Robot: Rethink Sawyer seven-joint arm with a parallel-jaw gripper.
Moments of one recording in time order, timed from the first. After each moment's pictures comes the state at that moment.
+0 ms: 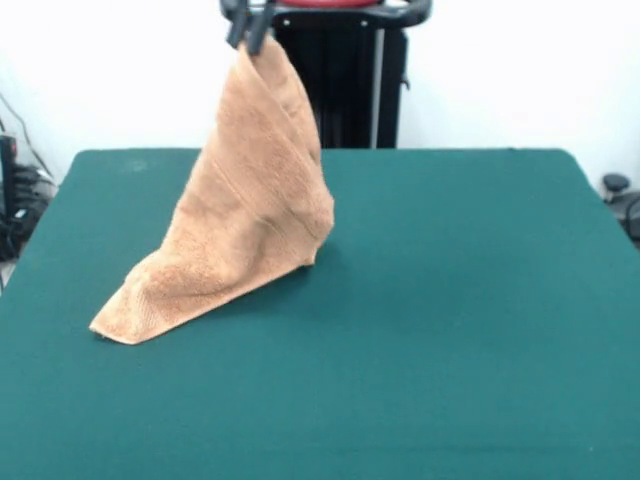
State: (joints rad) arm 0.00 -0.96 -0.32 1.83 -0.31 0.32 1.91
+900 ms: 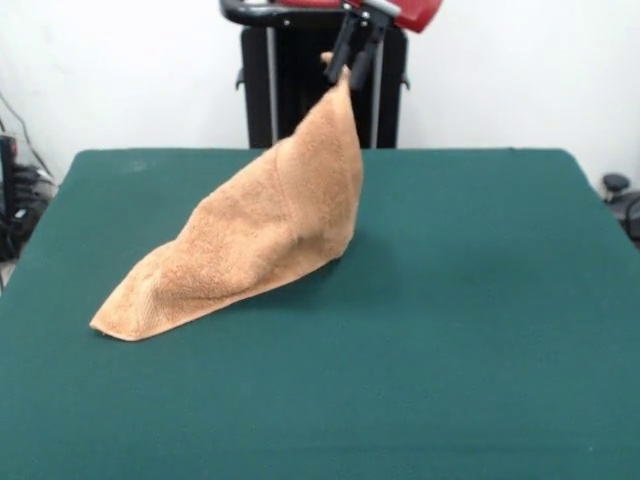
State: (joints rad) arm 0.27 -0.81 -0.47 1.83 -0.21 0.32 1.91
